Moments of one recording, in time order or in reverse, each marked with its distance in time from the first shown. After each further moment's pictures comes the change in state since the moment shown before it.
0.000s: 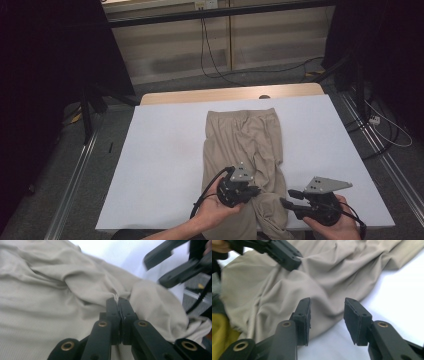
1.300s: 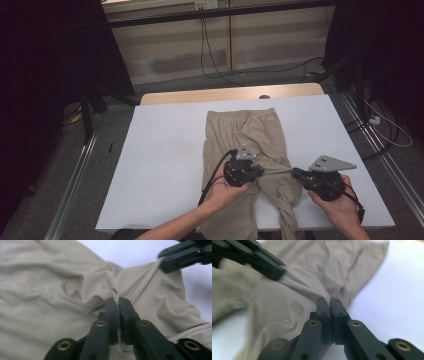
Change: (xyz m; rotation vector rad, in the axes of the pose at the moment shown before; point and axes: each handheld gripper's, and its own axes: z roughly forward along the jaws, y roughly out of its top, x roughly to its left) left arm 0.031 0.023 0.031 -0.035 0.077 -0.089; right arm -0.043 0.023 0.007 -0.057 -0.193 -0.029
